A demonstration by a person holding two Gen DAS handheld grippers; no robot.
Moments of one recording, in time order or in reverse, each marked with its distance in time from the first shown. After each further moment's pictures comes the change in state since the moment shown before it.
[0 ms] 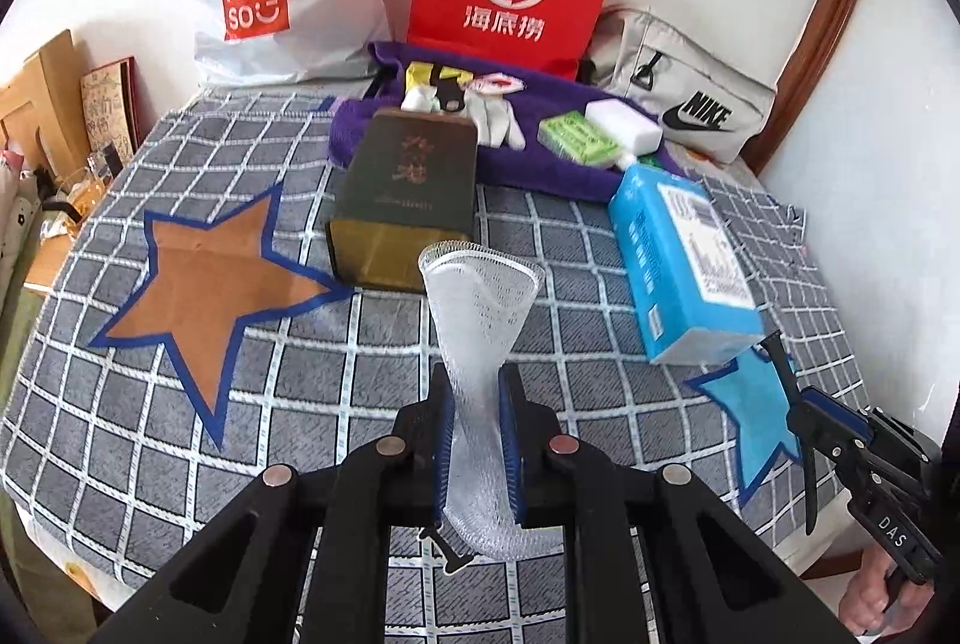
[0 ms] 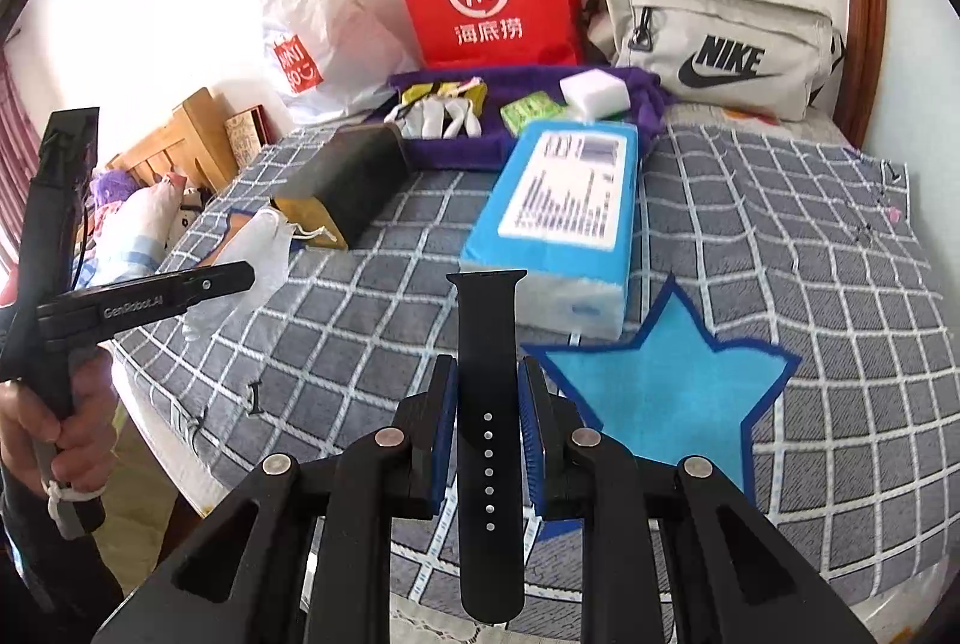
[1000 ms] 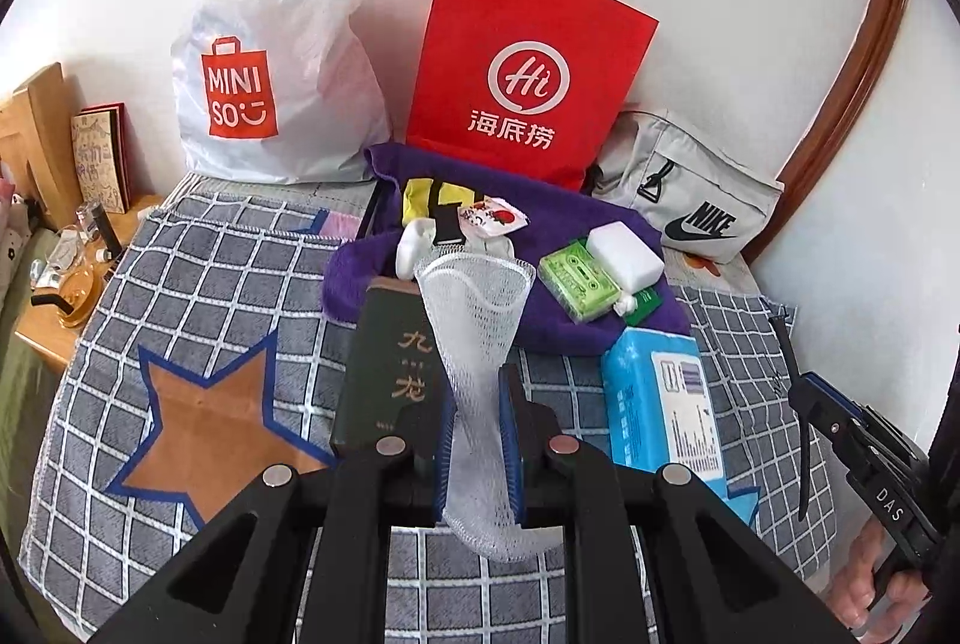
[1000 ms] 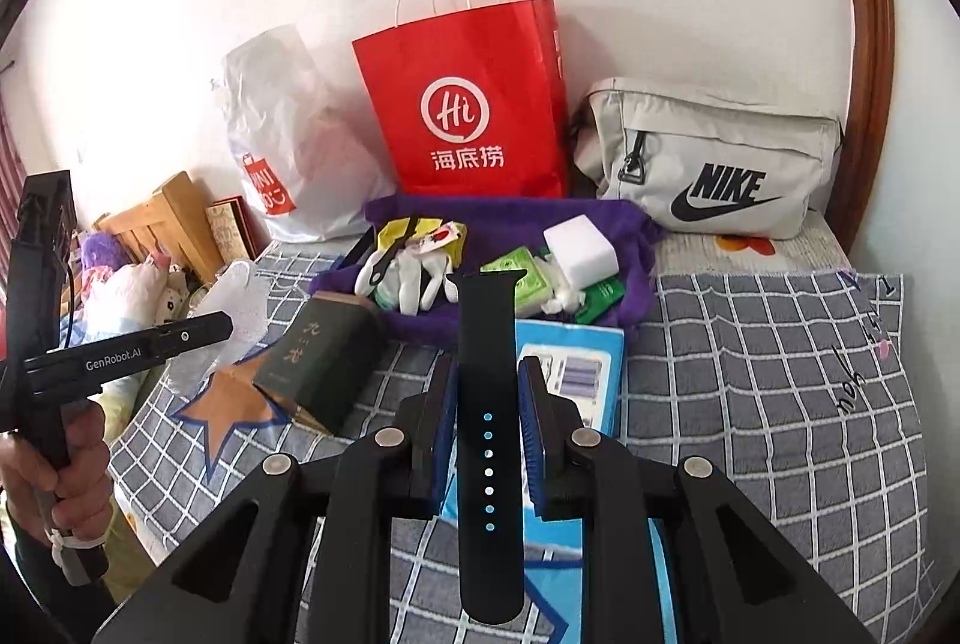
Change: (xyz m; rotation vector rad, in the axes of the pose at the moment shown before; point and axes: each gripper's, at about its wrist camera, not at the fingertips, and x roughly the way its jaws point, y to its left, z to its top) left arm -0.001 0.009 0.108 -0.056 -0.073 -0.027; right arm 0.003 -0.007 0.121 0.029 -0.135 -0.029
